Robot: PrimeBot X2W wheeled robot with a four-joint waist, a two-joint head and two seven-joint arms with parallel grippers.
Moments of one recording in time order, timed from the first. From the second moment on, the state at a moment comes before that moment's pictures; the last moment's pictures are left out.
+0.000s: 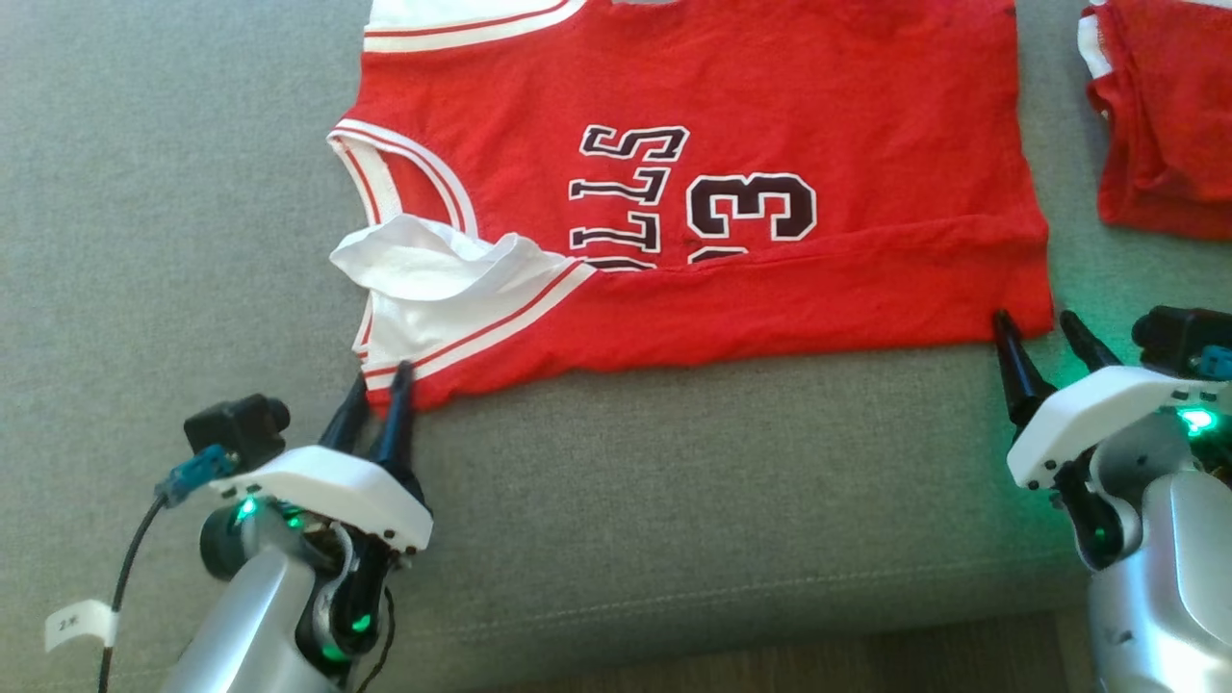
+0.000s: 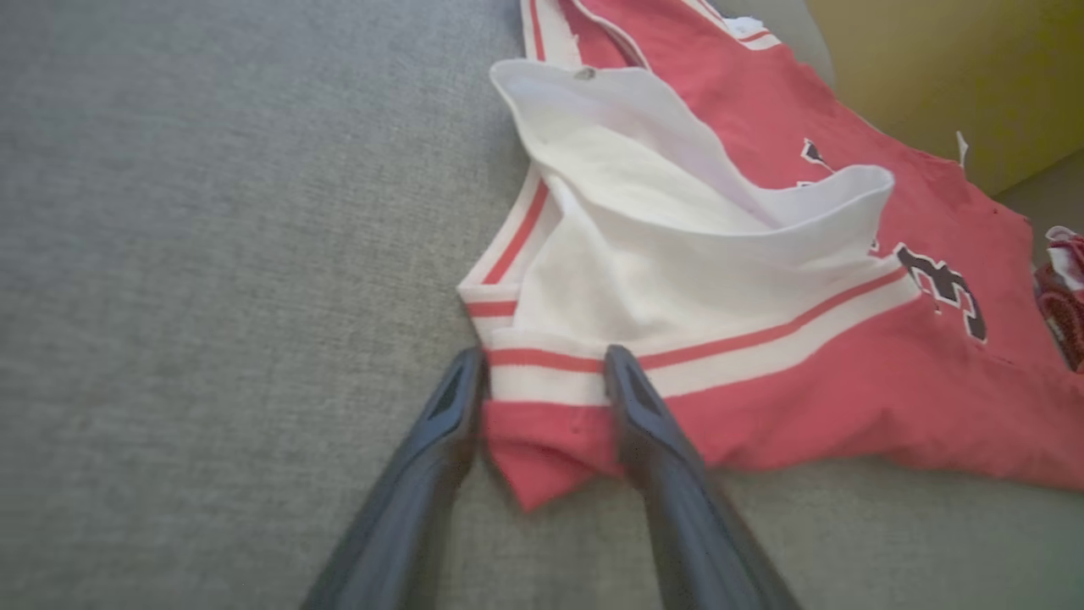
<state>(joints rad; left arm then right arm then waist) -0.22 0.22 -0.44 0.31 -0.78 0.14 -0.11 -0.33 -0.05 -0.27 0.42 0.14 0.13 0.15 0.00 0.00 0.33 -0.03</state>
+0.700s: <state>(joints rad) -0.15 0.28 -0.47 0.21 -0.75 0.15 -0.11 -0.29 -0.05 -0.26 0.34 0.14 0.13 0.26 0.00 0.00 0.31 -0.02</state>
